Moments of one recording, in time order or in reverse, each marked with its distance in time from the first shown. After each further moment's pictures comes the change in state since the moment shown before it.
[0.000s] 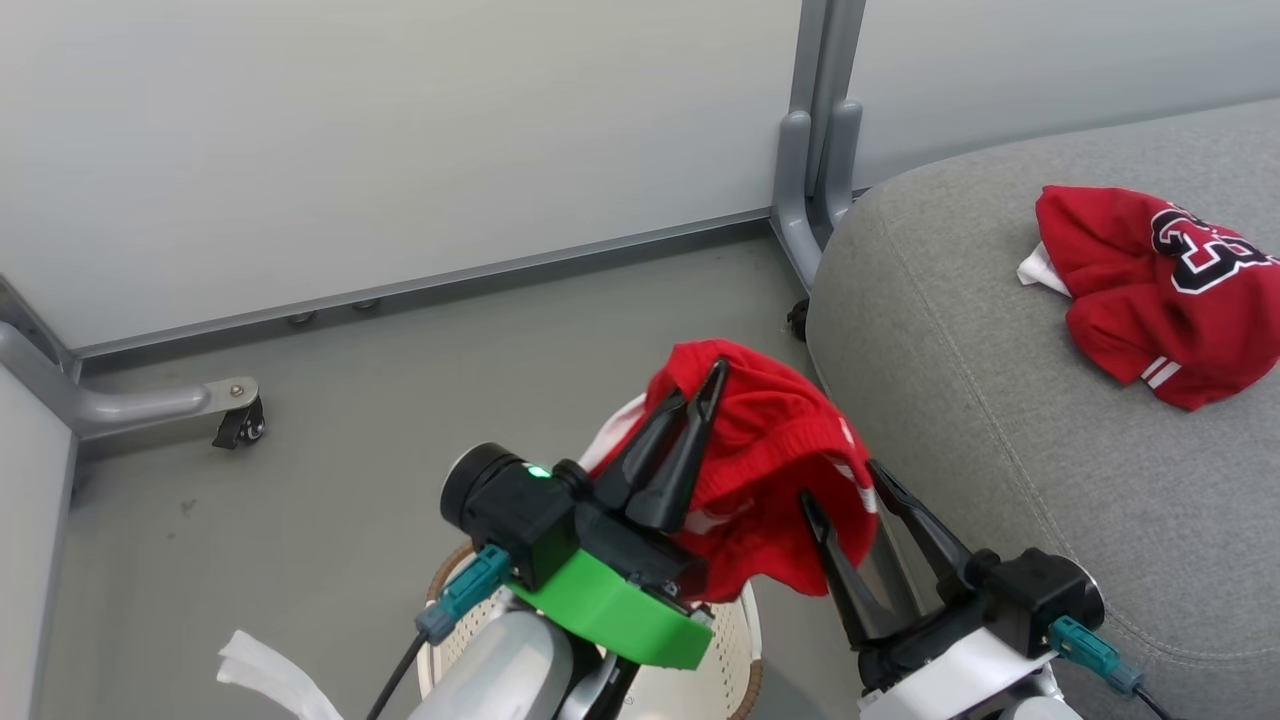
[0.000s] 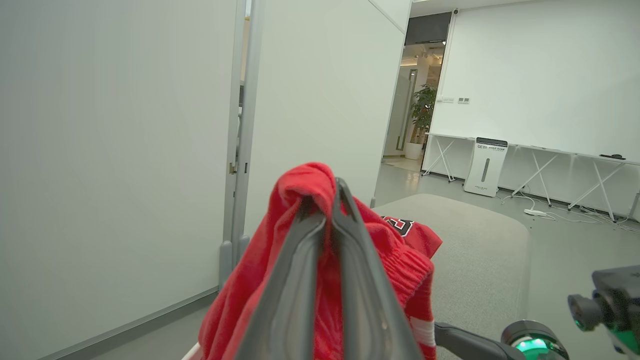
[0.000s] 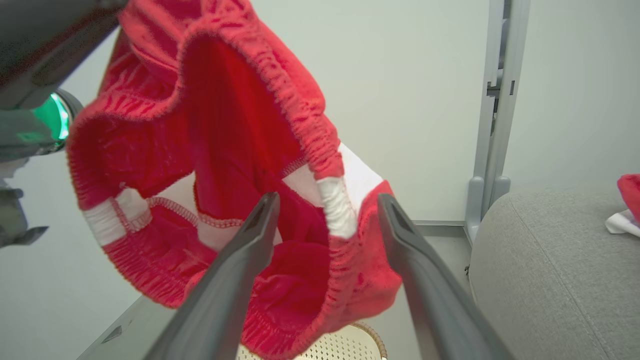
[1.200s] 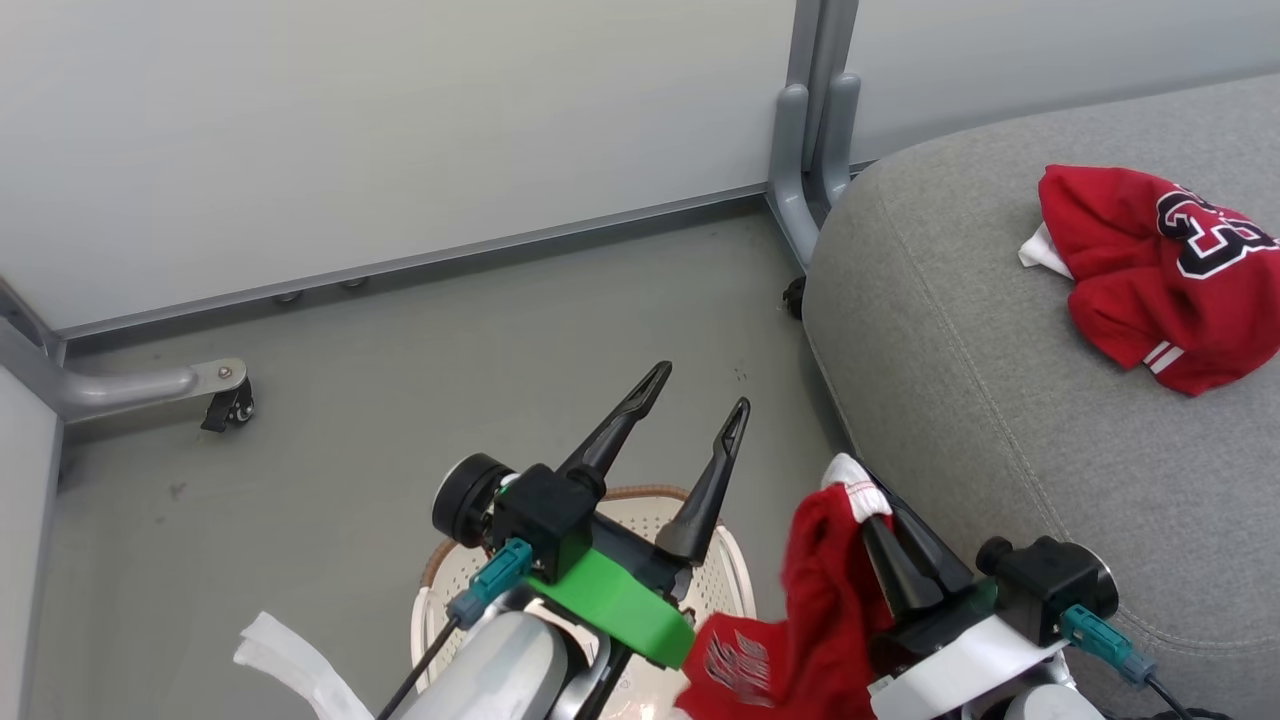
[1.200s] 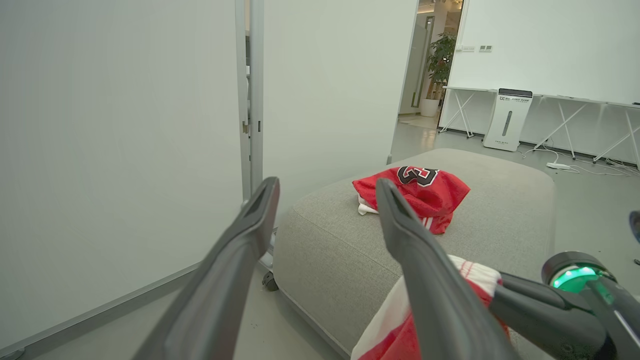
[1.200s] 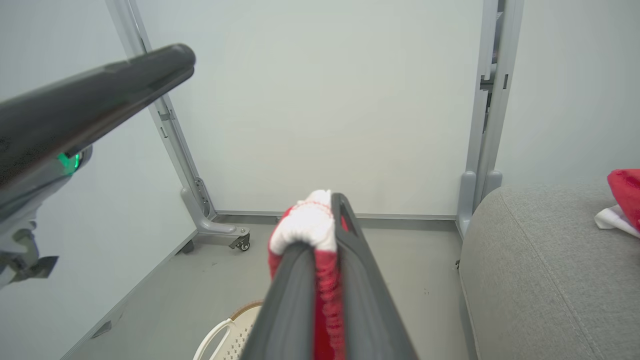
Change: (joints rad) left arm -0.035 0.029 -0.043 0.109 0.035 0.032 0.014; right arm -0.018 -0.012 -0.016 0.006 -0.005 0.000 0.000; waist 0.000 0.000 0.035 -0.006
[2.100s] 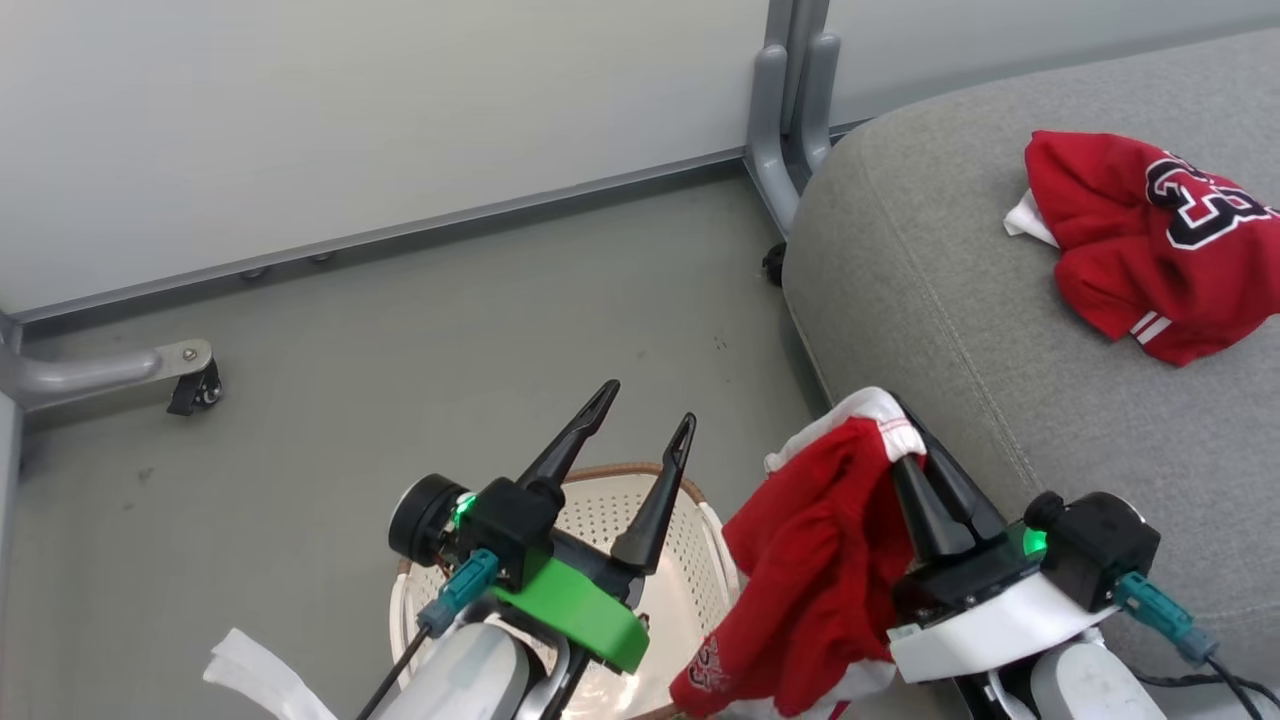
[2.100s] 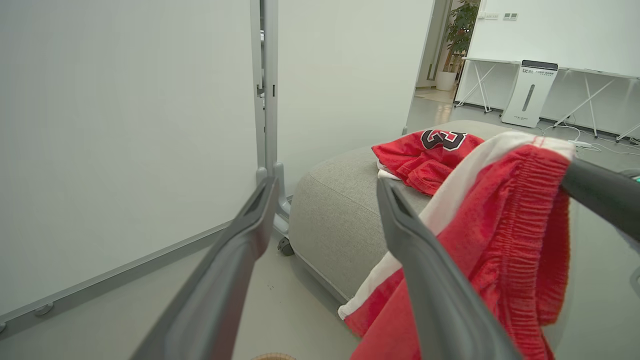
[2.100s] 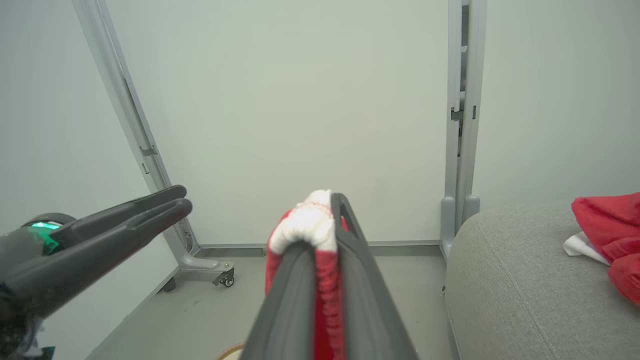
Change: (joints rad) left arm 0.025 0.033 0.038 0.053 0.026 0.002 -0.013; right arm -0.028 0.012 -0.051 -0.093 0.018 0.000 0.000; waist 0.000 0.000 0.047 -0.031
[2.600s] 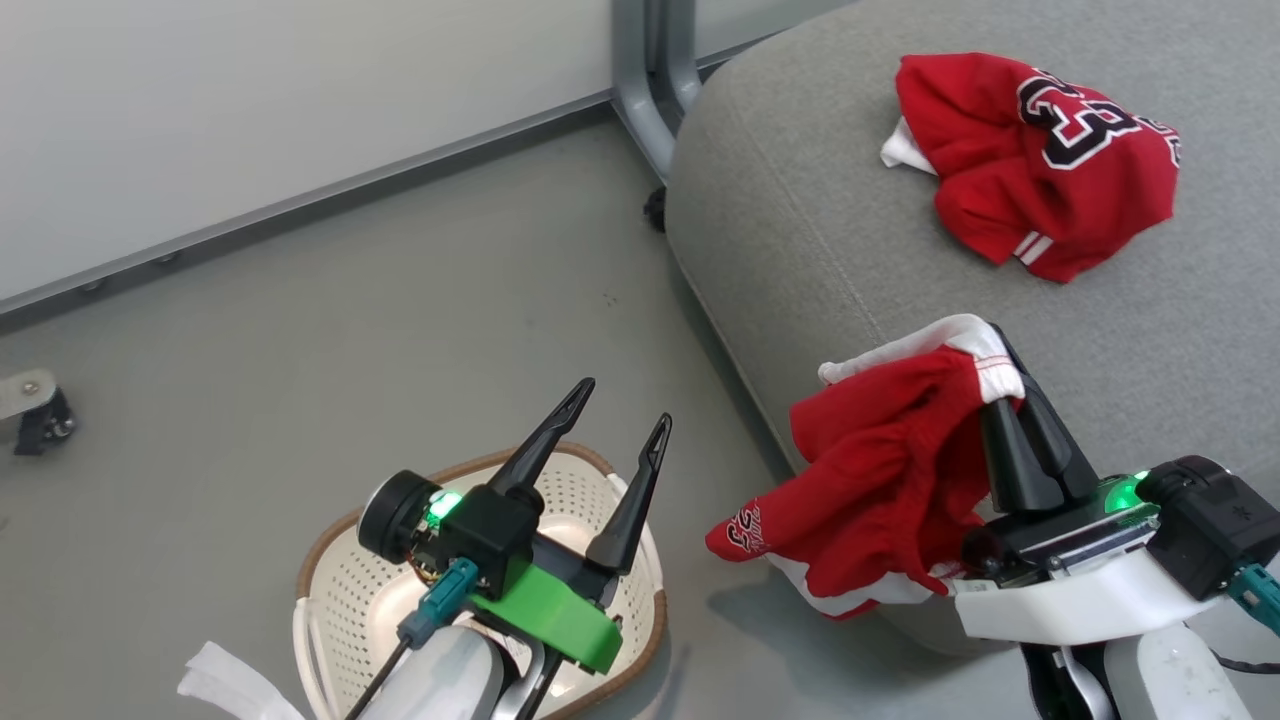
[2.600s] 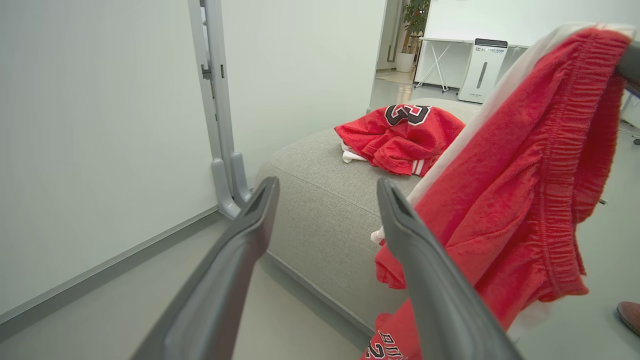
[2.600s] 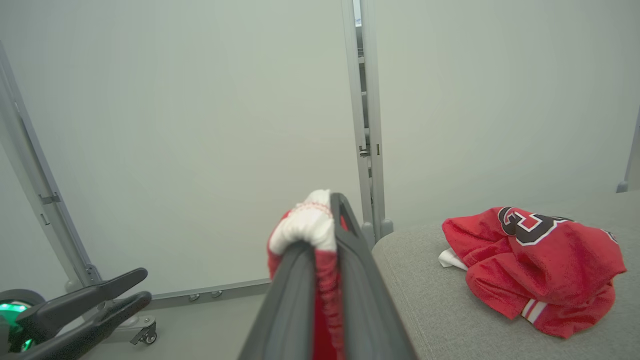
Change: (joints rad) left arm 0.032 0.012 0.069 -0.025 0.092 -0.045 -0.001; right arm 0.002 0.006 -0.115 -0.152 0.013 0.000 0.000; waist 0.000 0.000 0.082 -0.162
